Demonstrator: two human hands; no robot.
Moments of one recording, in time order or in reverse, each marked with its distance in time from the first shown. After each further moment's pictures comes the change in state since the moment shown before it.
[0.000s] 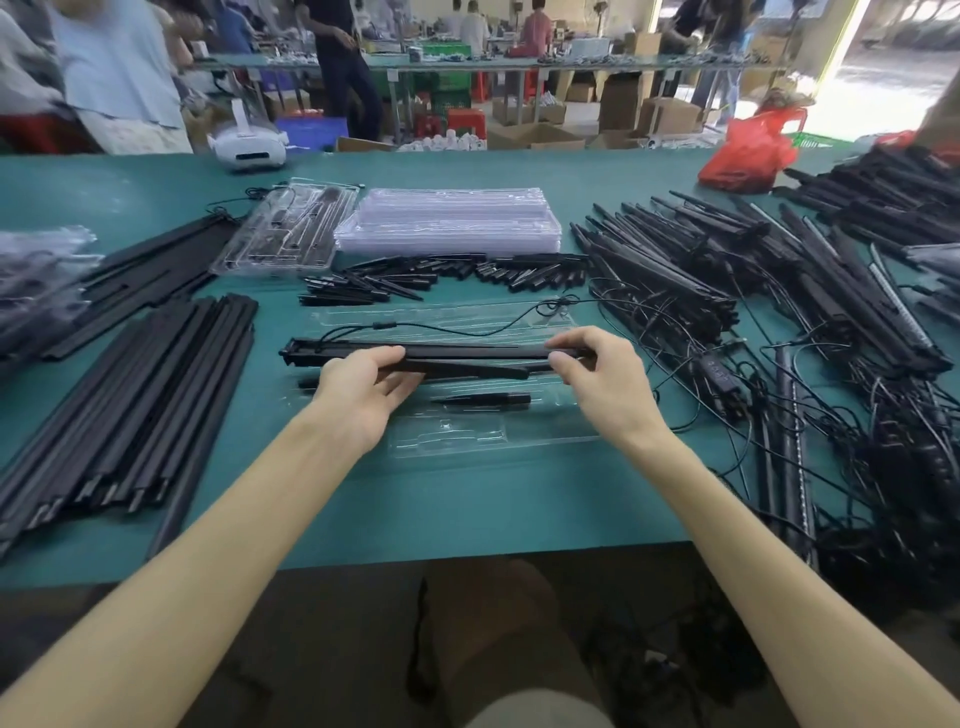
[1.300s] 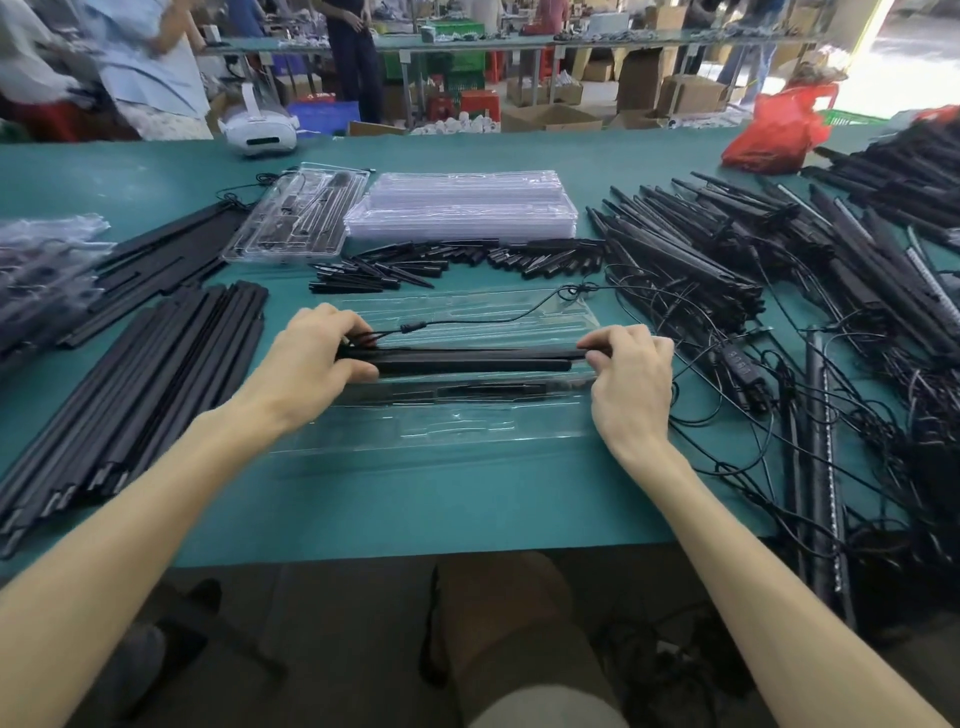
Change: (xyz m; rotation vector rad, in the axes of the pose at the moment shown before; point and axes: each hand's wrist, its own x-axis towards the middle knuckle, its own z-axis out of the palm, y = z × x) left_hand 0.016 0.049 -0.061 1.629 -0.175 0.881; right_hand 0.002 0.025 0.020 -0.368 0.280 -0.022
